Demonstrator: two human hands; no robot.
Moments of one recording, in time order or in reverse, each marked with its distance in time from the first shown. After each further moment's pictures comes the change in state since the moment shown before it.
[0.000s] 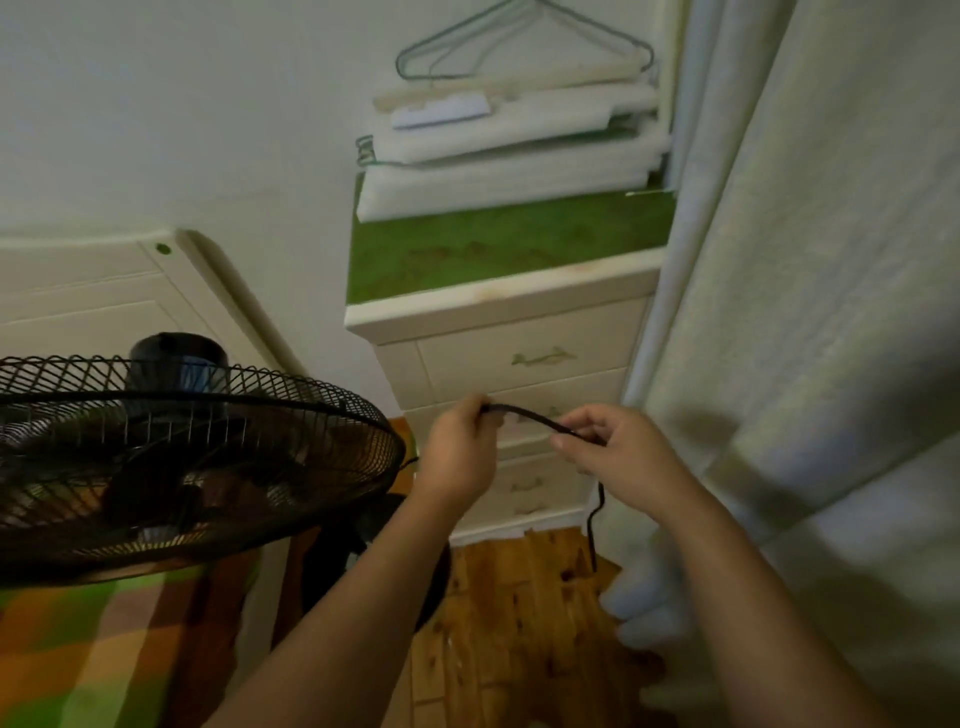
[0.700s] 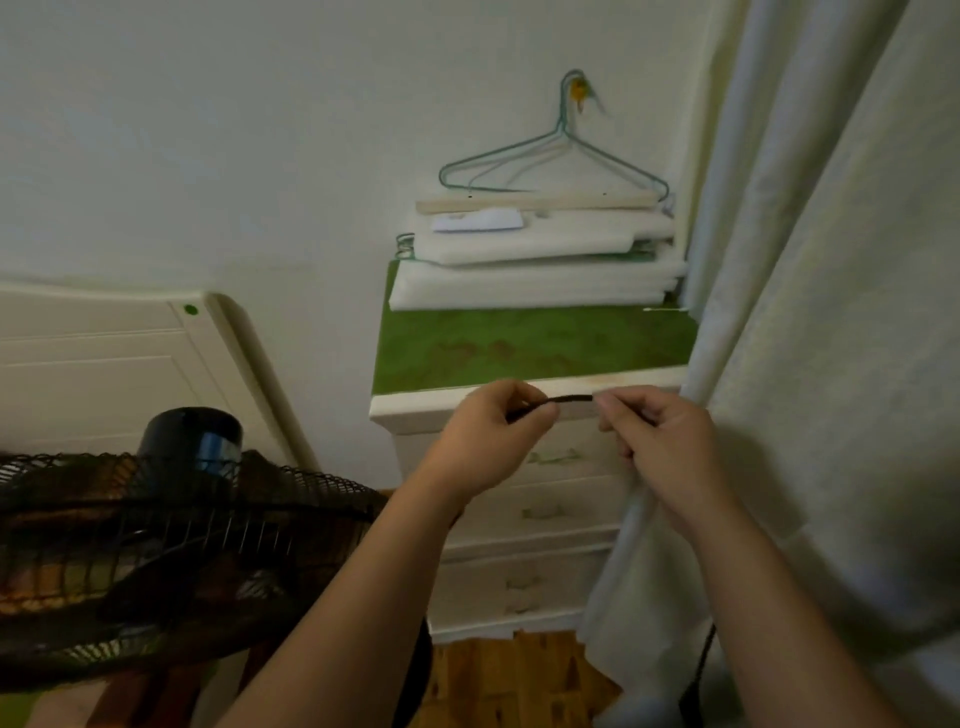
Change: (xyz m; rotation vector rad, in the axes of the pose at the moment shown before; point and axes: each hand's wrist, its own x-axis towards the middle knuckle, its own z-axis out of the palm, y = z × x) left_hand 0.060 0.080 -0.073 -0.266 -0.074 0.134; right_hand 0.059 -0.102 -0.028 0.192 0.346 -0.238
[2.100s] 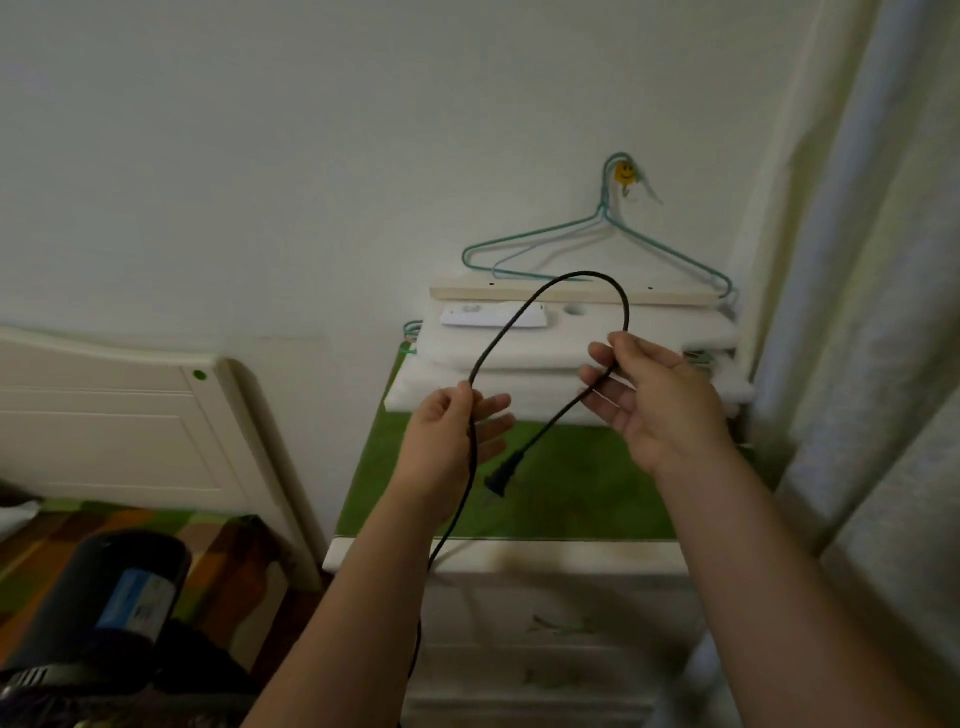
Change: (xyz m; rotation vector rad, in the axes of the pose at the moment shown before) left_hand 0.183 -0.007 -0.026 -0.759 0.319 -0.169; right_hand 0.225 -0.047 0.042 0.644 -0.051 0.321
